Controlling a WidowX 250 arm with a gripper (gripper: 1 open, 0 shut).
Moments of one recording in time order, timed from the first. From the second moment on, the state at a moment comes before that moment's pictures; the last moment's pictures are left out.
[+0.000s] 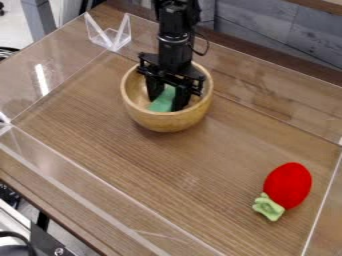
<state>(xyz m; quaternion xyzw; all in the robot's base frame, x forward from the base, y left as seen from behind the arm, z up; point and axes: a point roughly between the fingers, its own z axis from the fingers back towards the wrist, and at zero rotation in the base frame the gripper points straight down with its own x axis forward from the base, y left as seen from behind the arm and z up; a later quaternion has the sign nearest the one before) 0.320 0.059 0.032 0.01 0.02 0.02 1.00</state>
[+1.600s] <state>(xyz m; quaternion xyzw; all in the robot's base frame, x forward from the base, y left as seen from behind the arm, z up) 0.288 0.045 0.040 -0.02 0.00 0.10 1.00</state>
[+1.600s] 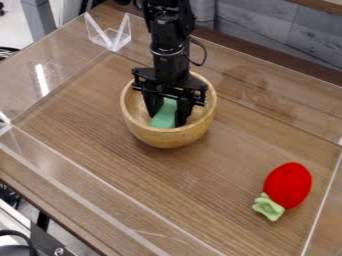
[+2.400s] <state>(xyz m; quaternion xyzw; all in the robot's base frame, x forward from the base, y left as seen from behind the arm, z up) 0.273 0.075 0.056 -0.03 0.01 0.19 0.98</state>
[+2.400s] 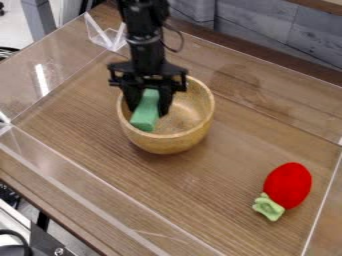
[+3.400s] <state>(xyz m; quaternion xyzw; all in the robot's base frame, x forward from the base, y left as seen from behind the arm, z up) 0.258 0.093 0.079 -0.05 0.01 0.11 0.99</state>
